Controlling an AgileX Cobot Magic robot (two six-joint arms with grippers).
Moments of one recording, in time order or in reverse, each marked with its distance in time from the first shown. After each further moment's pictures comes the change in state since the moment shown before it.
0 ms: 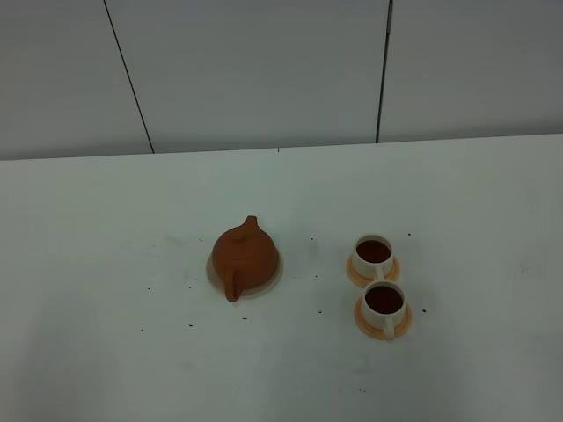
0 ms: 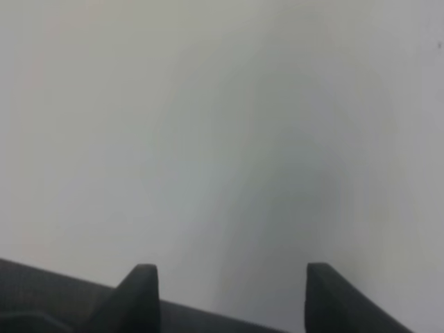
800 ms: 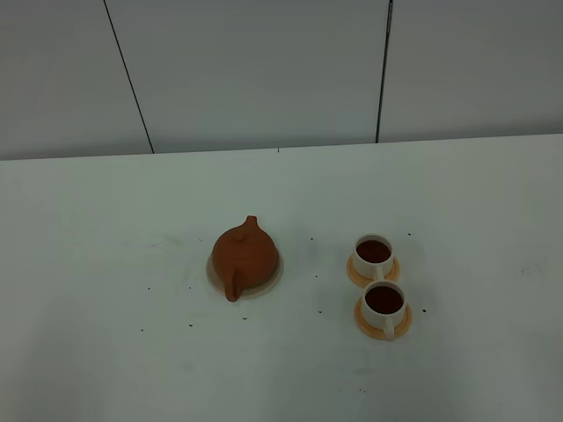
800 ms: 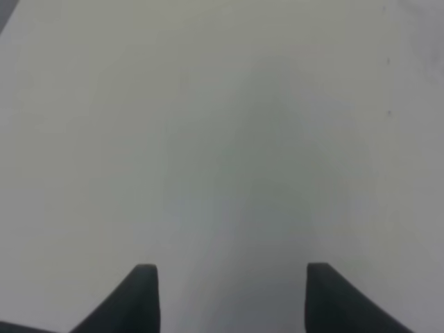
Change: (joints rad) left arm -0.065 -0.205 0.007 0.008 0.001 -0.002; right arm 0.000 0.000 0.000 0.000 0.000 0.000
